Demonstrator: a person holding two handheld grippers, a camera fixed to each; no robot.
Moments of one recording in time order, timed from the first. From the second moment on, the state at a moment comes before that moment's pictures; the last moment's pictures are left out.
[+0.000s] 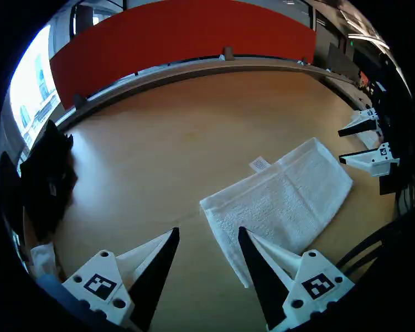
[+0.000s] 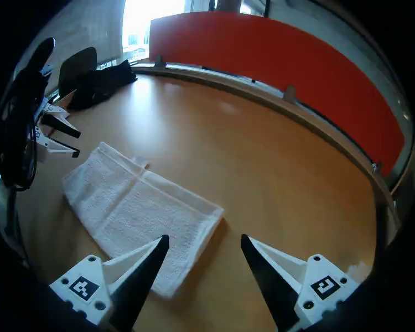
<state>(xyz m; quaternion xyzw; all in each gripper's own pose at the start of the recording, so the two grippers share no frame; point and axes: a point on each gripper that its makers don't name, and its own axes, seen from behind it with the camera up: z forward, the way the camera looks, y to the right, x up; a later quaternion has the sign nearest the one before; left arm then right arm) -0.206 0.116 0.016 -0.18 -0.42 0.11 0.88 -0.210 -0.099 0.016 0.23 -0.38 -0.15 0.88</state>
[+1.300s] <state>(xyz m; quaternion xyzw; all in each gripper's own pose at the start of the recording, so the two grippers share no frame) -0.221 0.113 -0.065 -0.16 -0.45 0.07 0.88 -0.228 -0.094 -0.057 0.26 -0.40 -0.14 0.87</state>
